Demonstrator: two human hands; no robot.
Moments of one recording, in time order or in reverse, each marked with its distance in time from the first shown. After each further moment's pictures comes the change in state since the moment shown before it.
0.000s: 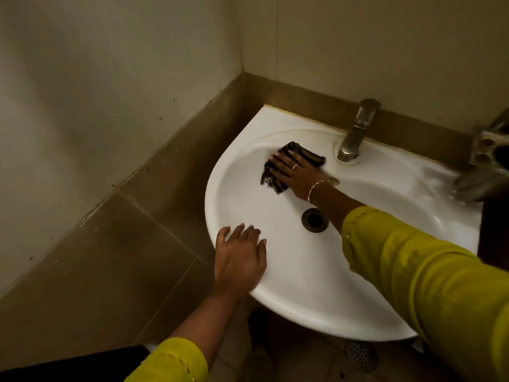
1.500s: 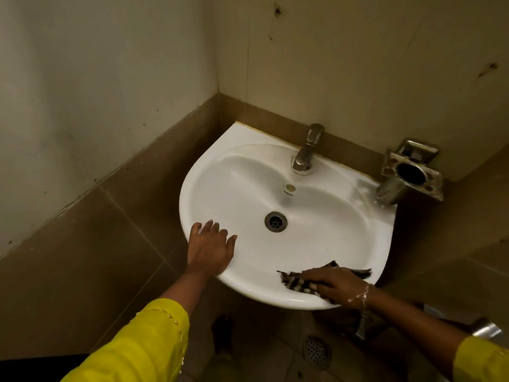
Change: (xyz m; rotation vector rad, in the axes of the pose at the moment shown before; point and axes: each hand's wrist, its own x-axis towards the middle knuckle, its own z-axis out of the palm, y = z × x) left_hand 0.003 -0.004 0.008 0.112 -0.077 0.020; right_hand -0.238 -0.061 -0.112 1.080 -0.547 0.219
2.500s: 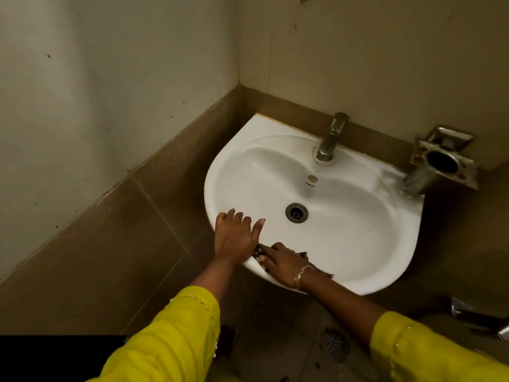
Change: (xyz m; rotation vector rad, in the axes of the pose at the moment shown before) left_hand -0.003 0.003 -0.010 -0.143 -0.048 -0.054; right_hand 0.087 -0.112 0.021 0.092 0.089 0.124
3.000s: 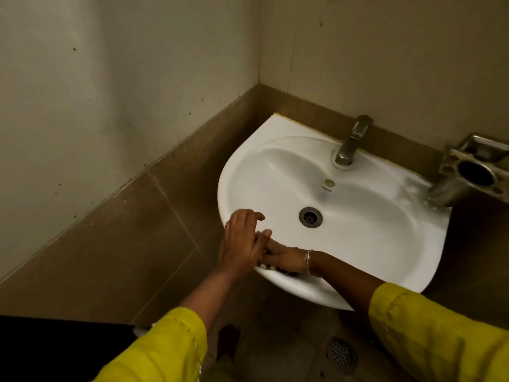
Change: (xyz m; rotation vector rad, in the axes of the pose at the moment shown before) left_hand -0.023 -0.003 -0.019 -0.429 0.314 0.083; right_hand 0.057 0.009 0.001 0.362 -0.273 -0.199
